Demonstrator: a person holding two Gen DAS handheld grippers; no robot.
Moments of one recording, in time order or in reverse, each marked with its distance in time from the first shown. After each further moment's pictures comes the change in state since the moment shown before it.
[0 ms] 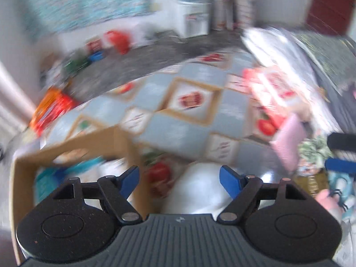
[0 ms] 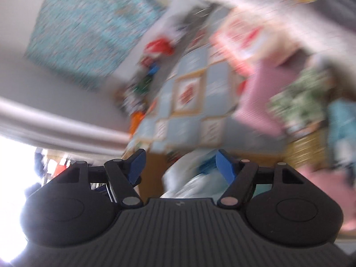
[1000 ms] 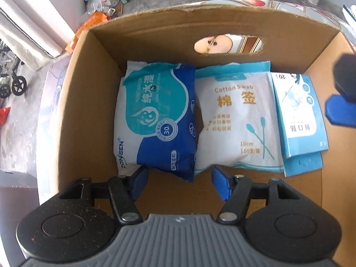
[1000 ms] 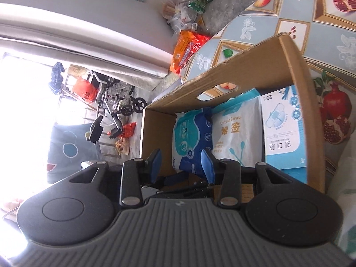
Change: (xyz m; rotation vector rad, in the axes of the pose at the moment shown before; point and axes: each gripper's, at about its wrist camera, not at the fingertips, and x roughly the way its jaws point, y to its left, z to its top) left arm 0.068 0.243 -0.121 -0.231 0.291 0.127; right arm 0.239 0.221 -0.165 -0.282 0.426 0.181
